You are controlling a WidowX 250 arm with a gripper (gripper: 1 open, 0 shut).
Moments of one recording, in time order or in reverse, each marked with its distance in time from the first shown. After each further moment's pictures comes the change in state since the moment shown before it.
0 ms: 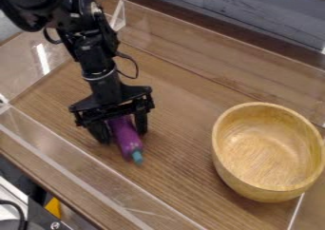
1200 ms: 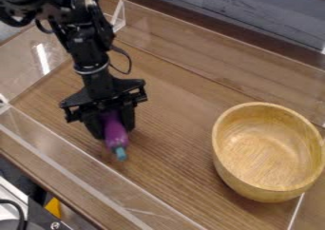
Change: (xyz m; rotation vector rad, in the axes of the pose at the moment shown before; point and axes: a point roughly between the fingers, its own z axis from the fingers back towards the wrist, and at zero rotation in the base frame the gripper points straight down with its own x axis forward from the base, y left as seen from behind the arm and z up) arm -0.002 0.012 0.019 0.044 -0.028 0.121
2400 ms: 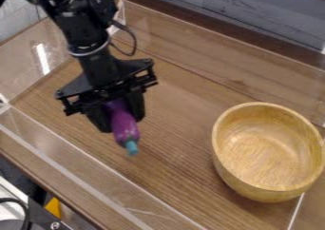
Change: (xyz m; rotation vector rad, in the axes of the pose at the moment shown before) arm -0.042 -0.021 0.046 -0.074 -0.038 -0.016
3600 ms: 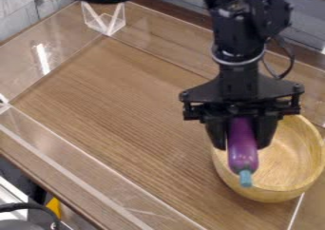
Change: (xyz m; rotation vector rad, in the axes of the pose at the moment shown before) arm -0.074 -0.106 0.000 -0.021 0.050 -0.347
